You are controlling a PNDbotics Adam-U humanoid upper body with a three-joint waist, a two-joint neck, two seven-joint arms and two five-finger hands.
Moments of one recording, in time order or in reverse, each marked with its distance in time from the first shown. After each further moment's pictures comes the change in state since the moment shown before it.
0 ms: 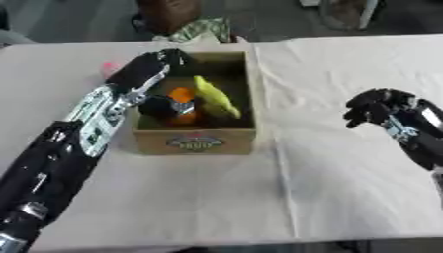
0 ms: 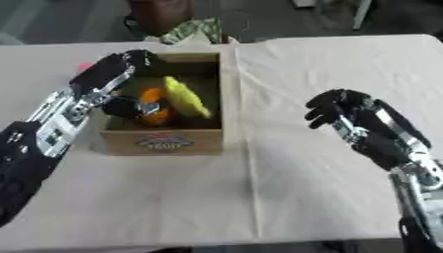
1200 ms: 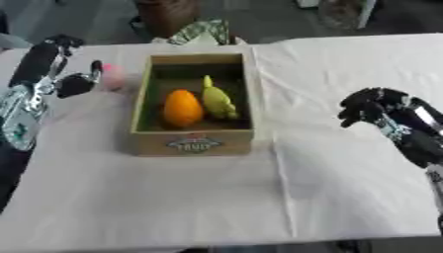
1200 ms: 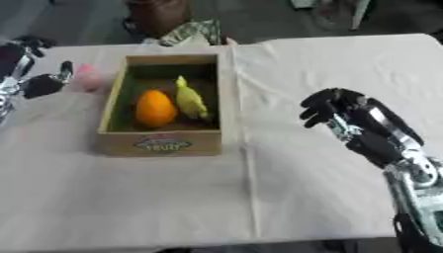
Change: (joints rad) left arm 0.011 0.123 0.229 0.283 -0.081 0.236 0.139; right arm 0.002 0.000 0.000 0.001 0.000 0.002 0.001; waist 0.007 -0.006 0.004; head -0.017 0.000
